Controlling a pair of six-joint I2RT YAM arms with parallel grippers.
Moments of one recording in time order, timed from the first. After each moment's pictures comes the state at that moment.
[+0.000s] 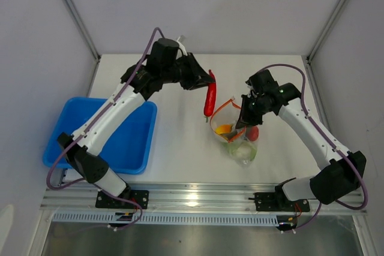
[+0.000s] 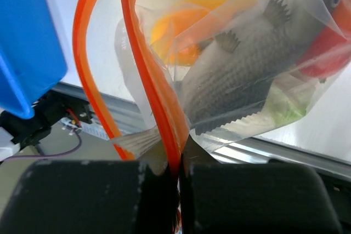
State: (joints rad) left arm -0.62 1.55 1.75 -0.71 0.30 -0.99; right arm 0.44 1.38 1.35 -1.10 -0.26 0.55
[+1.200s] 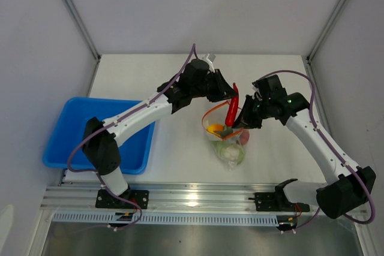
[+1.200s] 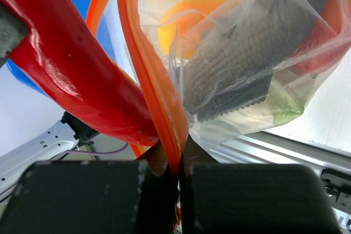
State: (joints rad) left arm -0.80 1.71 1.54 -0.26 0.23 -1.01; right arm 0.42 1.25 1.24 -0.97 -0.37 0.74
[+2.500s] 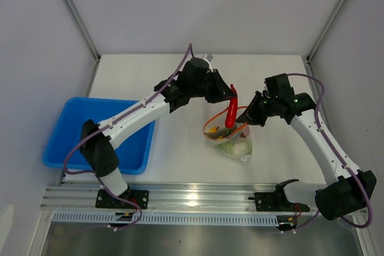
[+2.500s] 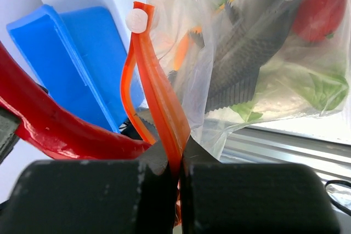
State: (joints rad) left arm -0.81 1.69 1.62 -0.43 0.20 -1.04; right arm 0.33 1.23 1.22 -0.94 -0.37 0.89
